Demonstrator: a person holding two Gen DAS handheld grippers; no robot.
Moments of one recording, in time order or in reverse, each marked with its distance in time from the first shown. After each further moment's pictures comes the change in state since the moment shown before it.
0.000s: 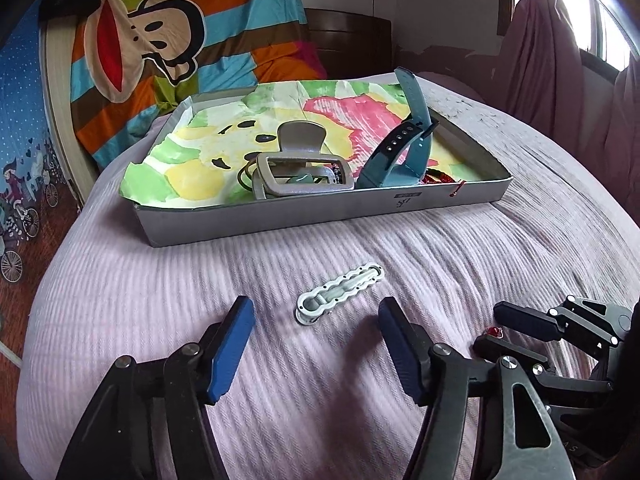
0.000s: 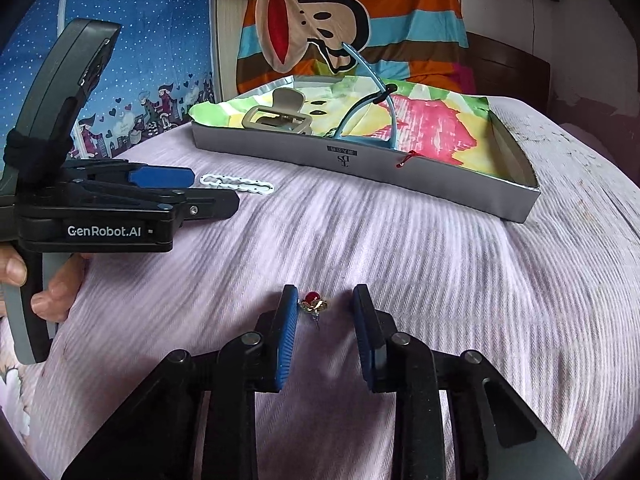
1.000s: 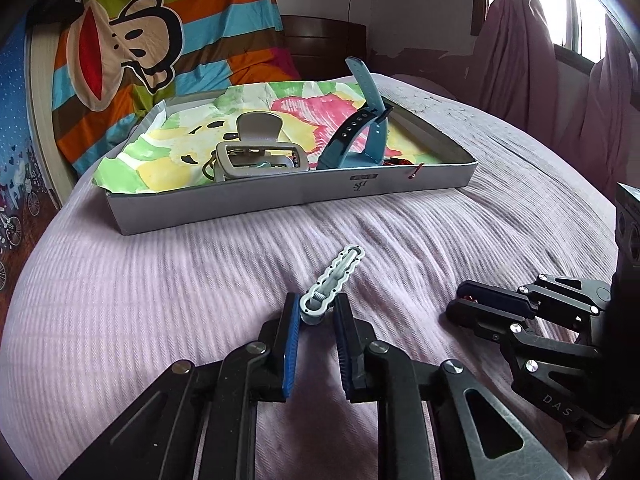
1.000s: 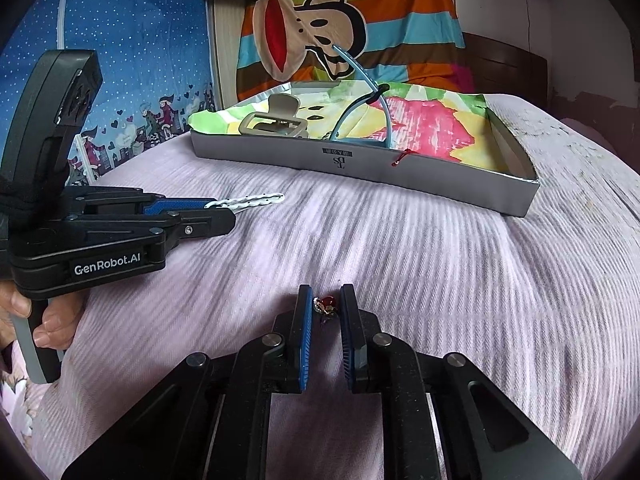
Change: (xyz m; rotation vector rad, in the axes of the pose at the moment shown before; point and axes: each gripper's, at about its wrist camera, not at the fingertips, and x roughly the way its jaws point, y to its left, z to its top) left arm -0.008 -0.014 -0.020 0.036 -0.034 -0.085; right arm -0.001 -0.007 -0.005 0.035 -0.033 0.024
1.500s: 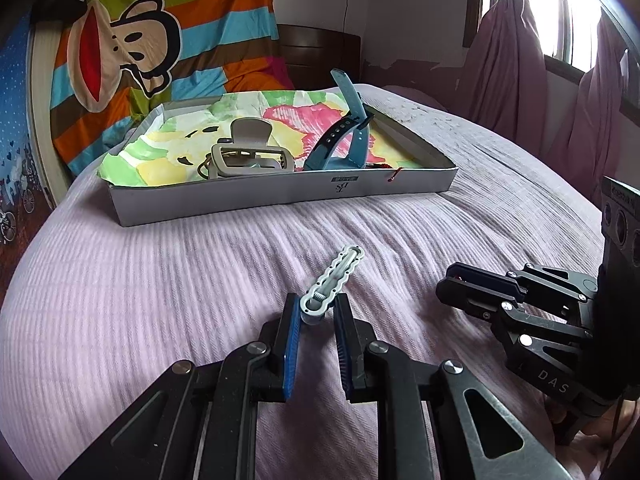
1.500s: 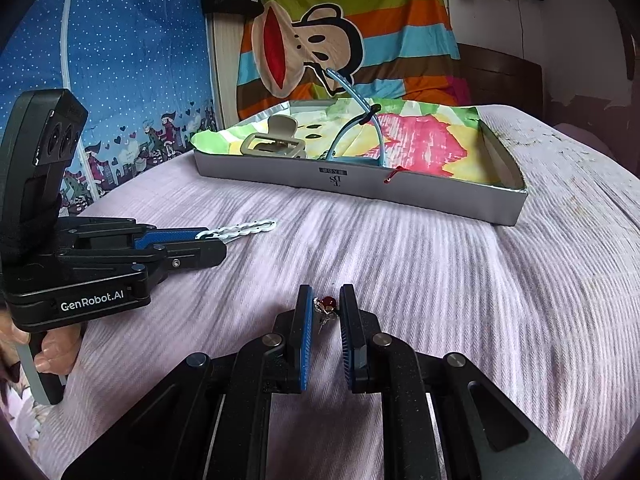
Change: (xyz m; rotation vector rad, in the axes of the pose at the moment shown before) left arm -0.015 -0.003 -0.011 -0.017 -0.045 -0.036; right arm -0.012 -0.006 0.000 0.016 -0.066 0.009
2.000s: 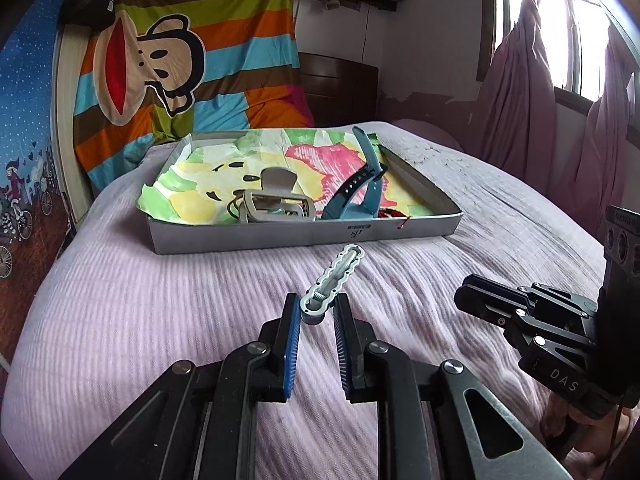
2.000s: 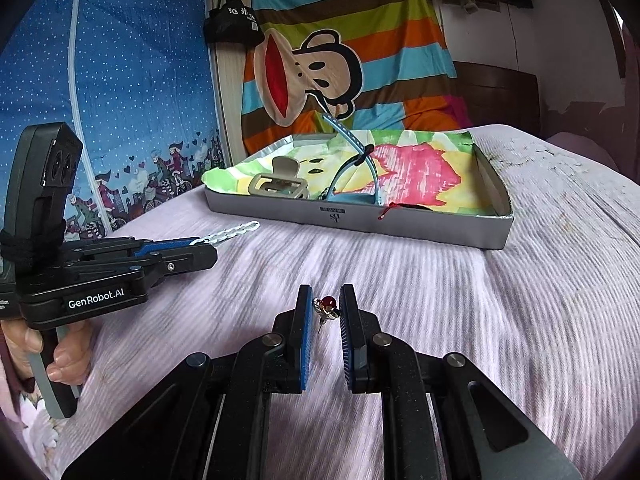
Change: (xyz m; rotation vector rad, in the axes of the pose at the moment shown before) left arm -0.027 0.008 0.013 -0.058 -0.116 0.046; right arm -0.021 -0.009 0.011 0.037 -0.100 0.036
